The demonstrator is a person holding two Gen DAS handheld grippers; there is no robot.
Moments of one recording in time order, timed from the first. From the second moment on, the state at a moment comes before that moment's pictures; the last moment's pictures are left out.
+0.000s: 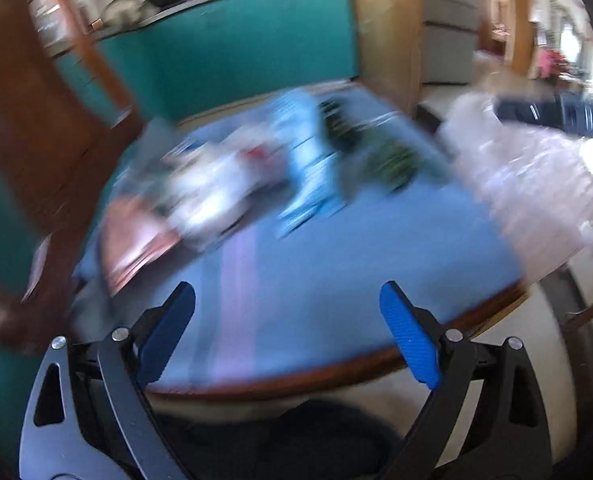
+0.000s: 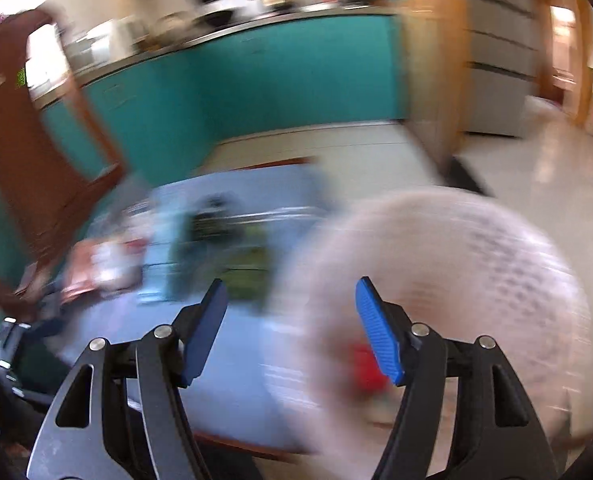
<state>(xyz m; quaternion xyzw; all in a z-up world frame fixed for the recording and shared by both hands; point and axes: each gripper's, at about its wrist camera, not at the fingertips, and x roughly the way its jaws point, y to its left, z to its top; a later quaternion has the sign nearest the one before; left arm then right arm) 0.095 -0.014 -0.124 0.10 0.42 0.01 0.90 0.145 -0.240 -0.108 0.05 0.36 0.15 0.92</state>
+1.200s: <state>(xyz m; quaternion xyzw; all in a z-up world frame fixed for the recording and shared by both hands) 0.037 0.104 -0.108 -0.02 0.37 0.11 0.92 0.133 -0.044 -0.138 -0.08 0.40 0.34 0.85</state>
